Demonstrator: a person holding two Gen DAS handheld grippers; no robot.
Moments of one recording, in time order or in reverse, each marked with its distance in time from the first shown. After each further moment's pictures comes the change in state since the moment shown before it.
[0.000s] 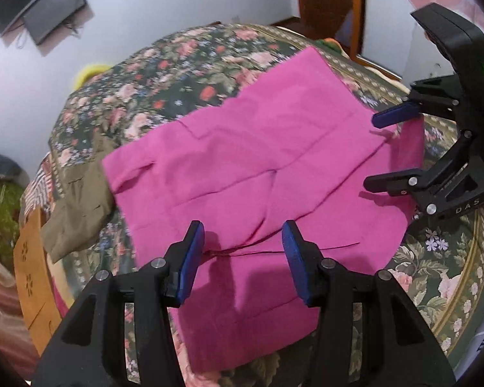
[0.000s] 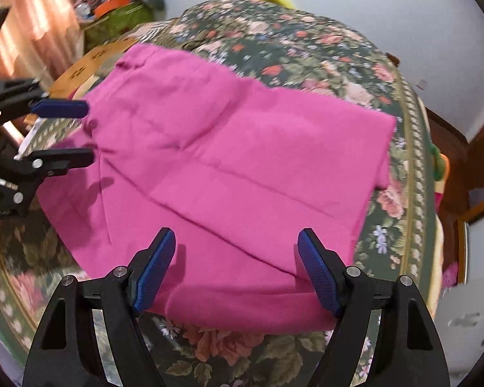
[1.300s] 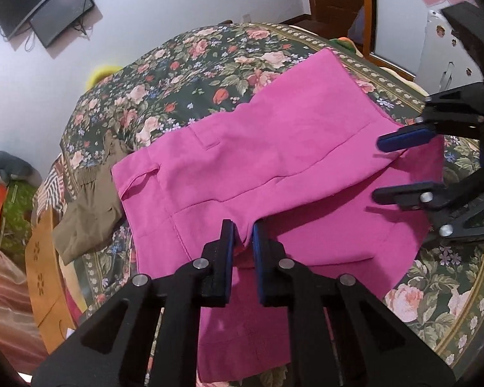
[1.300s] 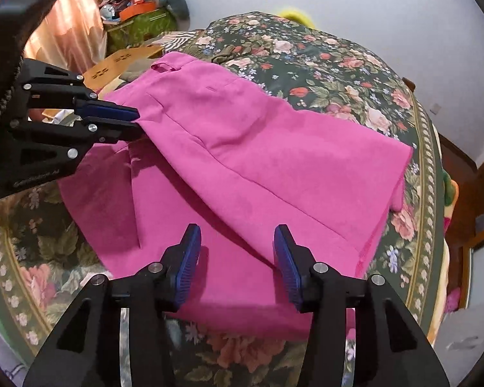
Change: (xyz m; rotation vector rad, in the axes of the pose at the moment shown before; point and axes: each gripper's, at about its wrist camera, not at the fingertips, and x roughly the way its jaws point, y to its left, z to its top) left arm 0.001 0.000 0.012 -0.007 -0.004 0.084; right arm -0.007 0.016 0.004 -0.072 -0.079 0.043
